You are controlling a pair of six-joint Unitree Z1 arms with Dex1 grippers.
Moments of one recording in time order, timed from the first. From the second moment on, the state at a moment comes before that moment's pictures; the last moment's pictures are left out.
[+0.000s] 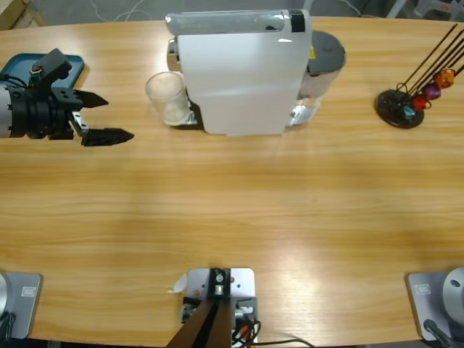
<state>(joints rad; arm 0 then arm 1) -0.46 1.47 -0.67 0.03 -0.28 0.33 0.72 1.69 -1.70 0.77 -0.19 0.01</state>
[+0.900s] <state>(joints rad) -0.47 1.44 -0.67 0.03 -0.28 0.33 0.78 1.65 -1.69 0.94 -0.14 0.08</state>
